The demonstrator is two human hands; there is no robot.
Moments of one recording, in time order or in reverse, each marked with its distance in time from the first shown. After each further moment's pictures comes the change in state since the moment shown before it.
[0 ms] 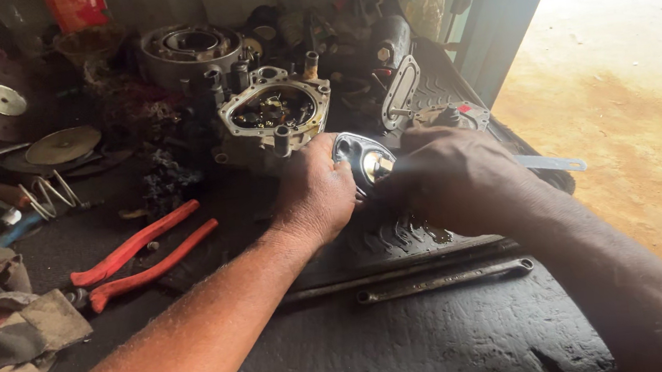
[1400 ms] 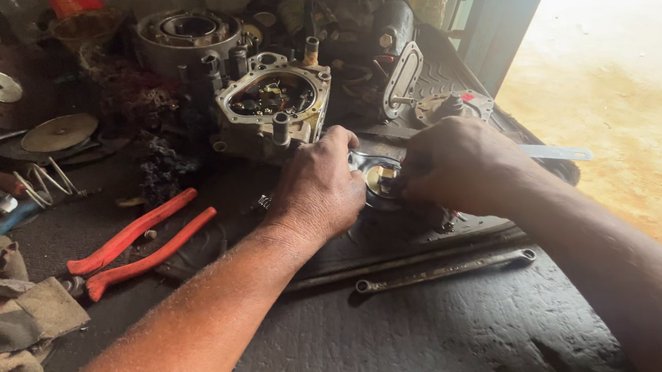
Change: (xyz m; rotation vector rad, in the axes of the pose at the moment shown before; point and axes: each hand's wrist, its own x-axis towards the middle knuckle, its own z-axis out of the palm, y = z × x) left_hand -0.010 0.019 -0.015 0.298 -0.243 -0.022; right_hand 0.008 0.006 0.002 0.172 -0.291 0.675
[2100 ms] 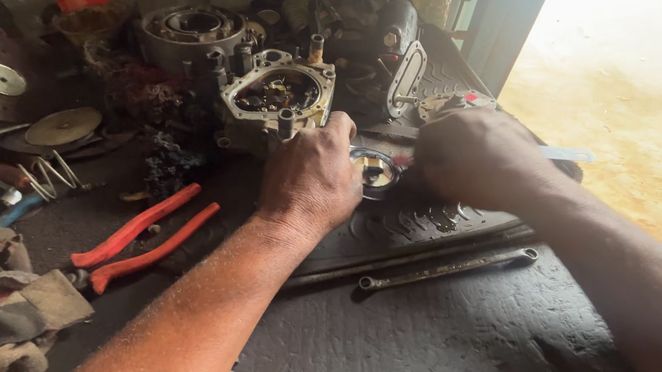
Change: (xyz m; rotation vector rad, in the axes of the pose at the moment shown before) left_hand -0.006 0.007 -0.020 0.207 0.121 0.168; right_hand 0.002 -0.001 0.000 -0.410 0.188 -0.159
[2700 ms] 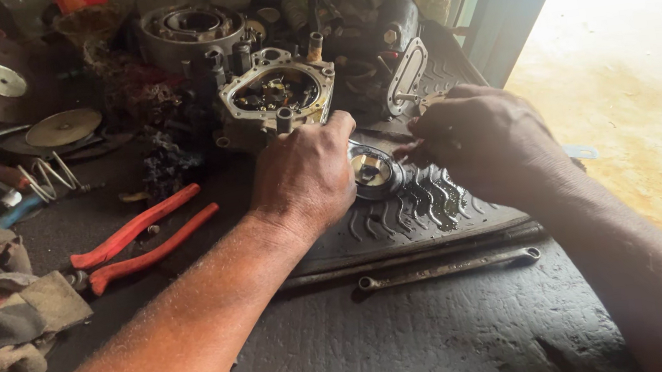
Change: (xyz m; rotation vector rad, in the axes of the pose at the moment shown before) left_hand -0.001 0.004 -0.009 0.094 -0.006 0.030; right_hand -0.003 0.016 0.012 0.227 0.299 -0.102
